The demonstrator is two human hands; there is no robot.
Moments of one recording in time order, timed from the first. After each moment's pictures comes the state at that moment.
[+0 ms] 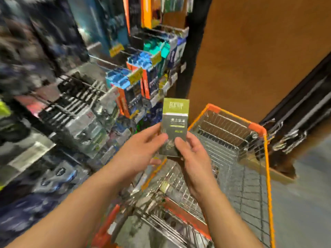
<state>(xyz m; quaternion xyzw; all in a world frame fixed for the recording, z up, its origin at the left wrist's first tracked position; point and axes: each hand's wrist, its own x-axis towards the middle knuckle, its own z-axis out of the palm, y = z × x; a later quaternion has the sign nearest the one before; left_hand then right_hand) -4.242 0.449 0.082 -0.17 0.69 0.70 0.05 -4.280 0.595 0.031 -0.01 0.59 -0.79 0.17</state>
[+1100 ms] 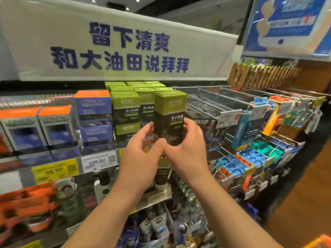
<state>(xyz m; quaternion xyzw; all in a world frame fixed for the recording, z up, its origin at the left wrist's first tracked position) -4.071 0.245 0.241 -0.28 0.64 0.53 -0.48 -4.191 0.288 0.239 -0.45 0.69 -0.57 0.00</state>
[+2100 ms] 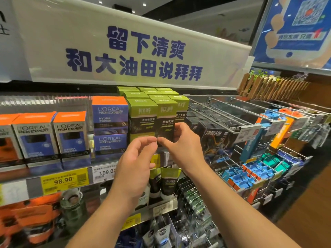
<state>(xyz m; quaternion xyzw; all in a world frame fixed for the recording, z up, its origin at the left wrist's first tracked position) -4.043 0.204 0.236 -0.30 0.59 0.59 -0.46 -4.208 0.207 0.239 -0.47 0.75 -0.46 0.01</state>
